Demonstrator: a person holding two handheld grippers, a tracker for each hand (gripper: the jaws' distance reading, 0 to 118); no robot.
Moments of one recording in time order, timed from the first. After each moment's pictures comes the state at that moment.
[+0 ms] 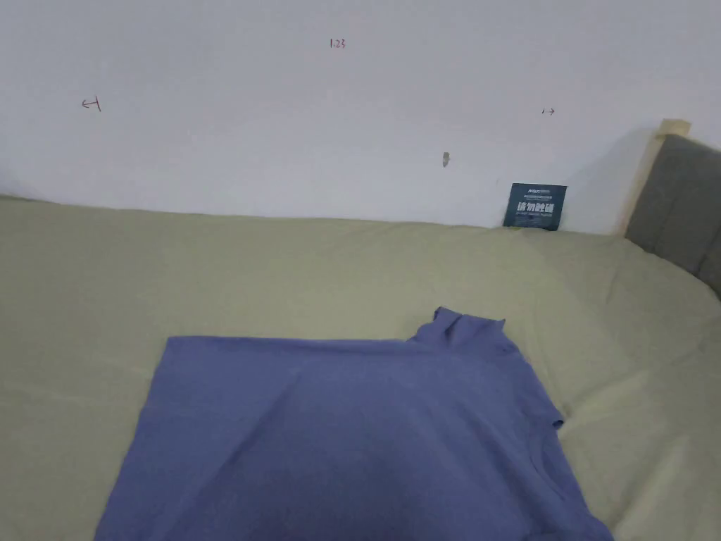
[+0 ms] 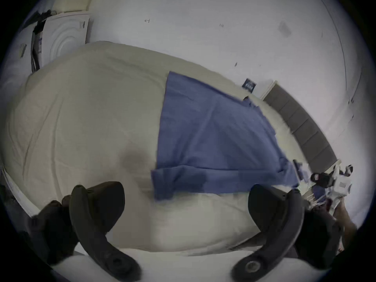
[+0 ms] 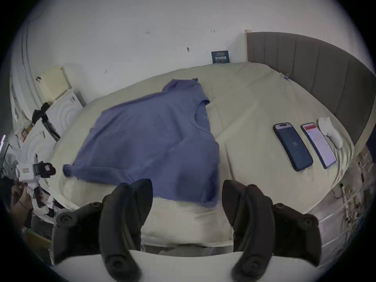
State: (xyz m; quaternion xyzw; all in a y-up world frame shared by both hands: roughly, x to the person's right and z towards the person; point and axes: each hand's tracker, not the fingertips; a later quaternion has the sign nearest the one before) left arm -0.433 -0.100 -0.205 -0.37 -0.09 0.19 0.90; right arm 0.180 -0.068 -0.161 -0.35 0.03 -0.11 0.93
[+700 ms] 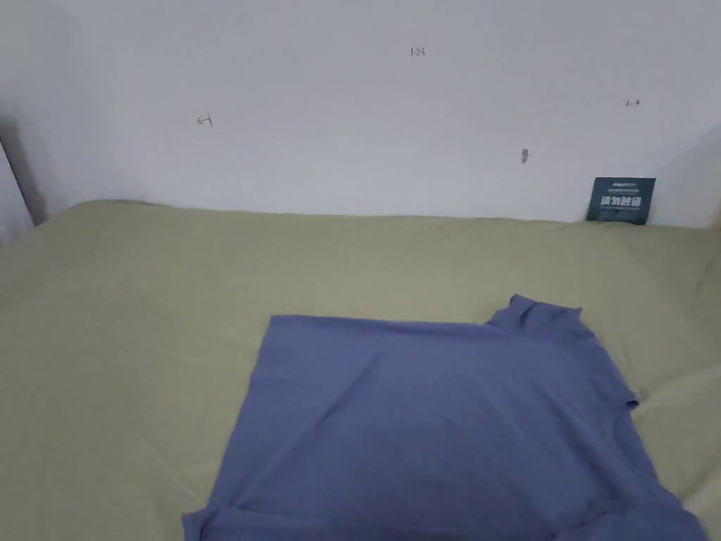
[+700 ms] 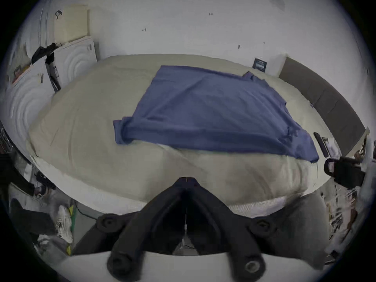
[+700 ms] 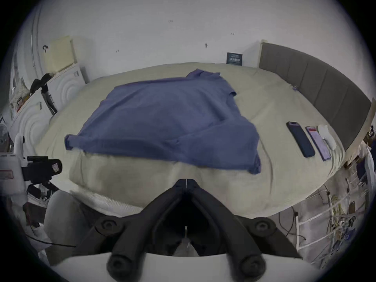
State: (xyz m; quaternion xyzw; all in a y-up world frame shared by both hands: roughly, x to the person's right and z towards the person) left arm -0.280 -0.108 -0.133 -0.41 0.02 0.06 0.91; right arm 0.045 -0.091 -0.120 -0.38 0.02 -0.02 0.93
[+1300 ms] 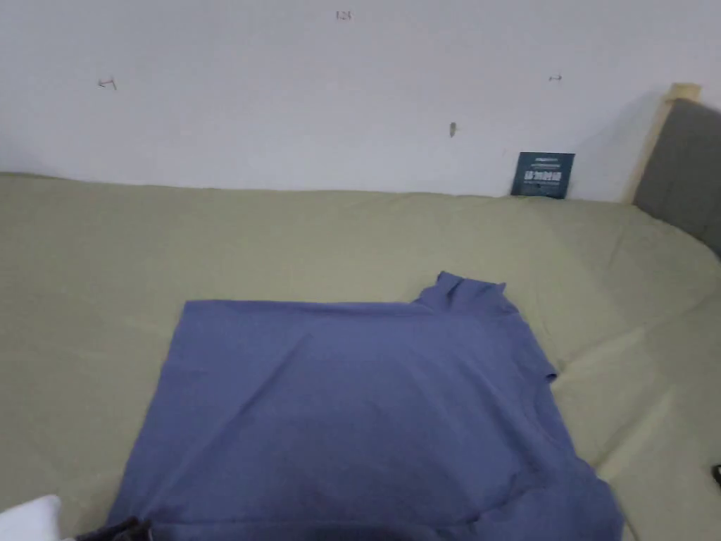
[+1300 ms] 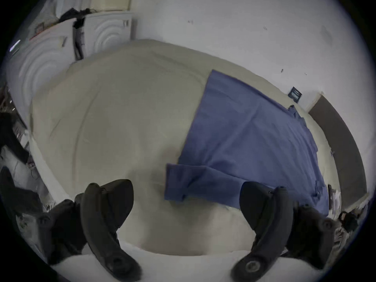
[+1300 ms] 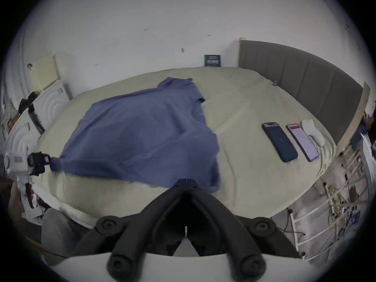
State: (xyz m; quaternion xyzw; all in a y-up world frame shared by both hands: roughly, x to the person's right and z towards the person) left arm -0.388 -0.136 -0.242 -0.41 0.09 0.15 0.89; right arm 0.139 -0.080 -0.154 -0.36 -0.05 -0.06 0.93
